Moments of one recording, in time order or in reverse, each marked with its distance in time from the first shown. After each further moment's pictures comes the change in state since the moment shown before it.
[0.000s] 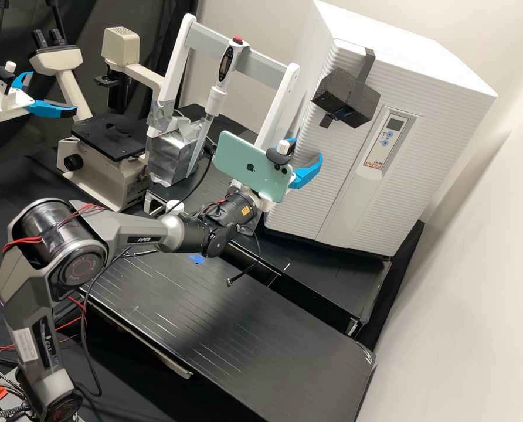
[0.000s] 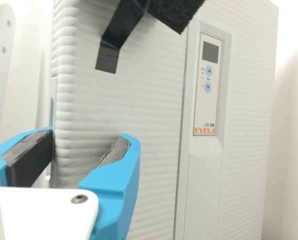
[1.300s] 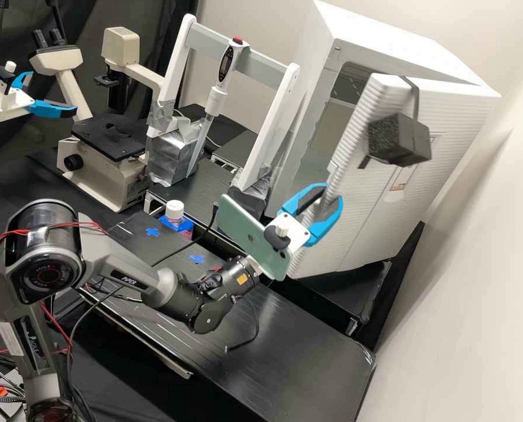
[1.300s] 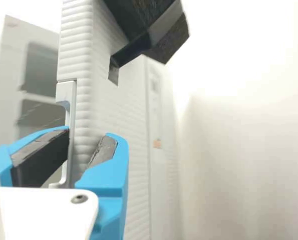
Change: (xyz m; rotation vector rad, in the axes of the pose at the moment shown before) arm -0.089 0.046 0.081 0.067 0.005 0.224
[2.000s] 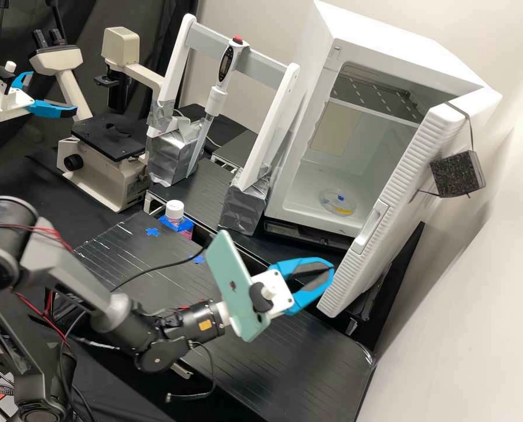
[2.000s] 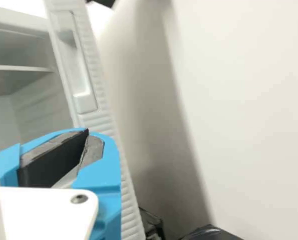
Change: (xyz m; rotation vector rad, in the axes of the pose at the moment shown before) arm -0.086 0.019 0.006 0.065 -0.185 0.113
